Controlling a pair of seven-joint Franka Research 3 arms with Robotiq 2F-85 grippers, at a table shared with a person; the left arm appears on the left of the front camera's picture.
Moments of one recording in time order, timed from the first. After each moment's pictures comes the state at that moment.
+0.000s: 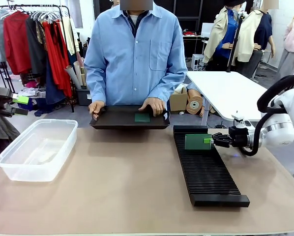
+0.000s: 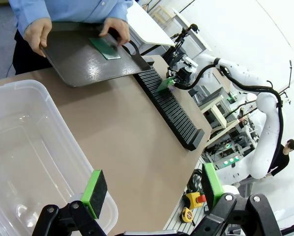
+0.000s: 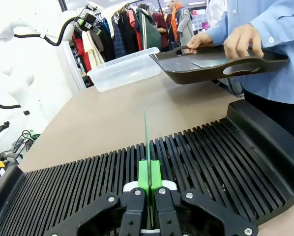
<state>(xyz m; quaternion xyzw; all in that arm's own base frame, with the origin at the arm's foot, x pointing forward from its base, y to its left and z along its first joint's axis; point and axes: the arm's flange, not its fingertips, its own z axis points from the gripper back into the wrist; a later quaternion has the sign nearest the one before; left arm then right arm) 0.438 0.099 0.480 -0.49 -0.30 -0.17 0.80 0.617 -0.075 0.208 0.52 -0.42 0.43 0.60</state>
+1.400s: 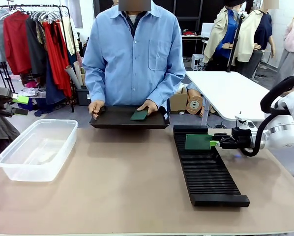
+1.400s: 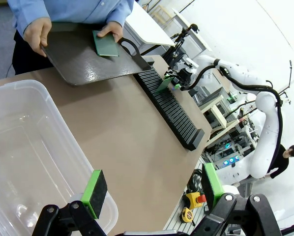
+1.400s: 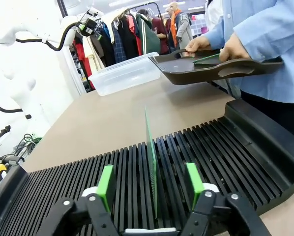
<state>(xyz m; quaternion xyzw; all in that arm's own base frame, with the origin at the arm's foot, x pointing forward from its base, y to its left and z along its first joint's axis) 0.438 0.099 0.480 -0.49 -0.30 -0.17 0.80 0.613 -0.087 0.206 0.53 -0.43 0.42 0.60</state>
